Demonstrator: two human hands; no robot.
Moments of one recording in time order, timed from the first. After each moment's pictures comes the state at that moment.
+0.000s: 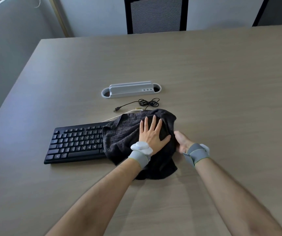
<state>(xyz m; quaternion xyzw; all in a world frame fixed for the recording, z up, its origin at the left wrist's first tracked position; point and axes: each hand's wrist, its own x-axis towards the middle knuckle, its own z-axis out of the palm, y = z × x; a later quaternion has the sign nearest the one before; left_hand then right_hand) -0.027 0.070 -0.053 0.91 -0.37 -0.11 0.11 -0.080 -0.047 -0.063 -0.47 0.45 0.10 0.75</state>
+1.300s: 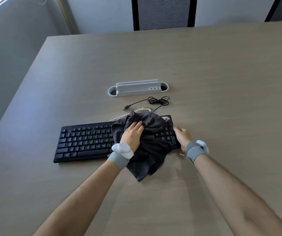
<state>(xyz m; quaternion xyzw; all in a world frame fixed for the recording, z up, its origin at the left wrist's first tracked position) 0.028 0.142 -0.065 0.91 -0.40 -0.08 0.09 -0.061 -0.030 -0.069 -0.60 0.49 -0.01 0.63</state>
